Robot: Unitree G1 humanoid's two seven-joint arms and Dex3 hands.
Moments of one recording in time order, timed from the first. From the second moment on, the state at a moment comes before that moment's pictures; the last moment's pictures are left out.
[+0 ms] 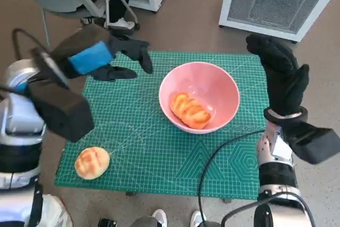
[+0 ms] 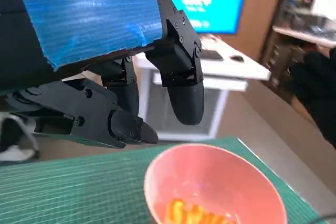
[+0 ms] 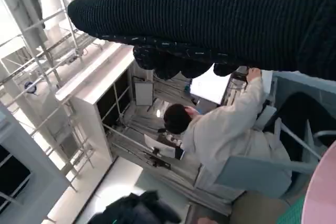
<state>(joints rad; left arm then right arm) -0.85 0.68 -0.13 0.19 0.18 -0.28 -0.72 -0.73 -0.14 -0.25 0.82 0.37 -0.95 0.59</state>
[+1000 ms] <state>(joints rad) -0.13 0.97 0.33 -0.56 0.05 0.23 -1.06 -0.67 -0.16 -0.26 0.77 0.35 -0.95 0.55</state>
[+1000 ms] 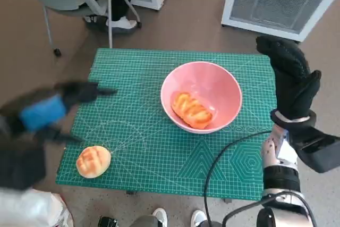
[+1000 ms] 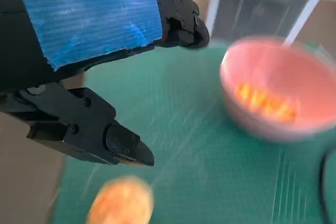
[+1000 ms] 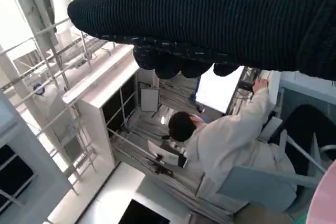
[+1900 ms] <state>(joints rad) 0.07 0.96 0.20 -0.56 0.15 0.27 -0.90 -0.66 -0.15 -0.25 0.79 0.36 -0.93 0.58</state>
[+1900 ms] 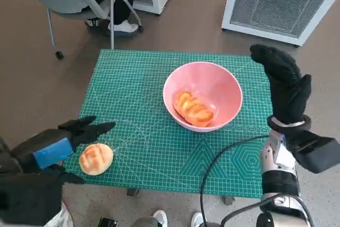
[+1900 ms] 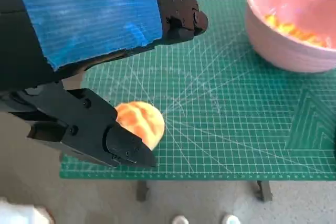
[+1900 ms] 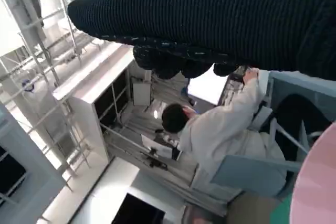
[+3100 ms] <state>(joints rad) -0.02 0.91 -0.11 -0.22 0.34 0.28 -0.78 -0.67 -0.16 -0.26 0.79 0.36 -0.92 0.60</state>
